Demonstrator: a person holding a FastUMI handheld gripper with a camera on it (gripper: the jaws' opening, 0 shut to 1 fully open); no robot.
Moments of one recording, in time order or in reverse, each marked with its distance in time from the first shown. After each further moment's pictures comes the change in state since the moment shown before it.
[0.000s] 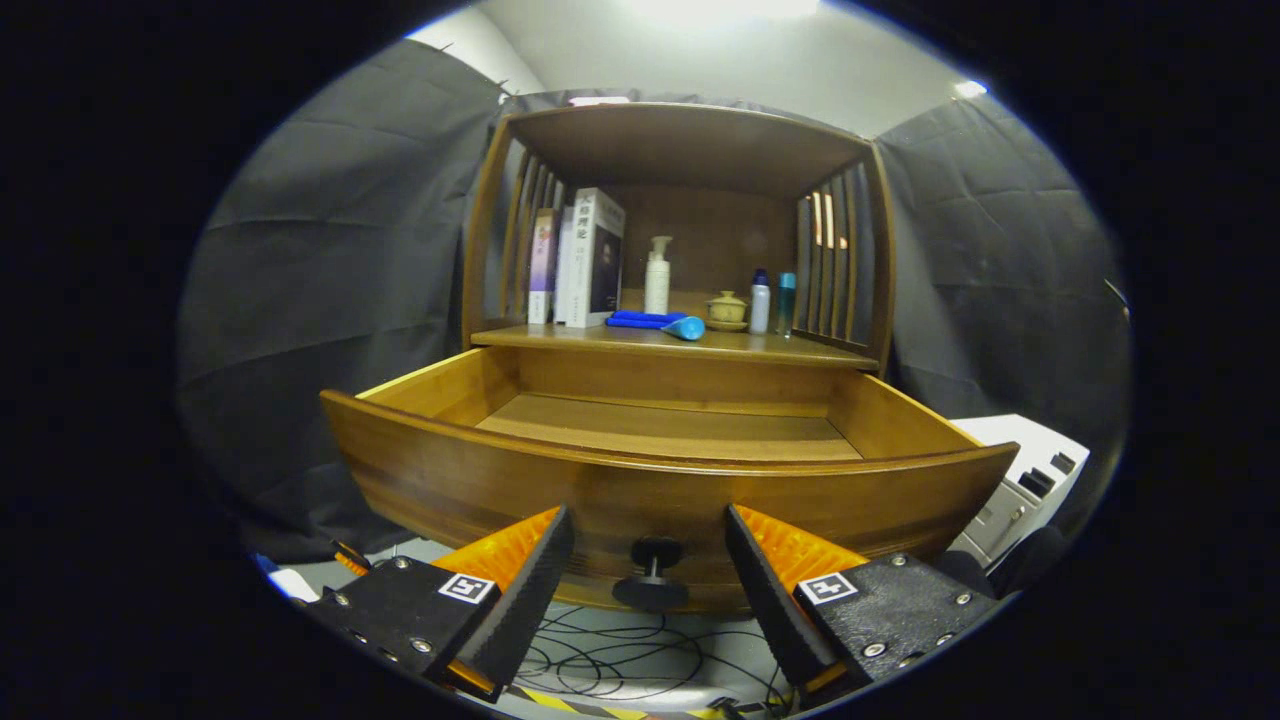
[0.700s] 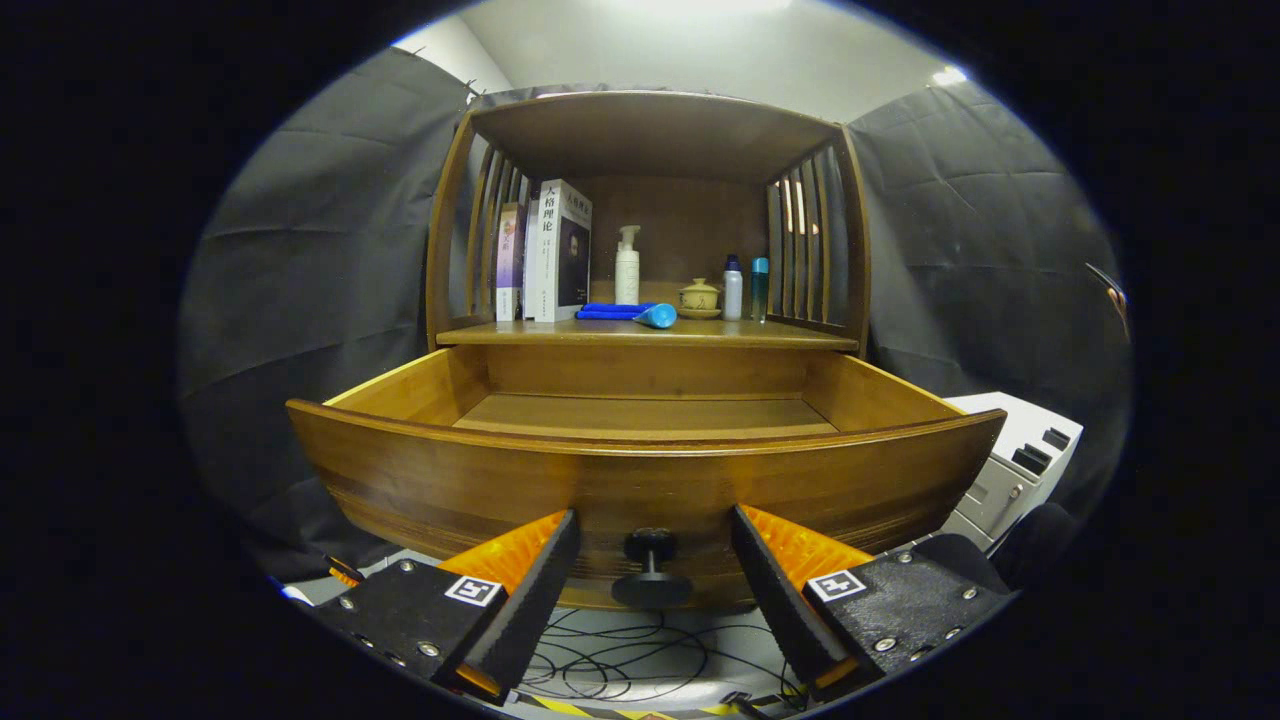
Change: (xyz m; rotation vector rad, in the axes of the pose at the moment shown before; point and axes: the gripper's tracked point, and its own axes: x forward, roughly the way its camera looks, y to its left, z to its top) arm 0.017 -0.005 -0.007 0.003 0.020 -0.031
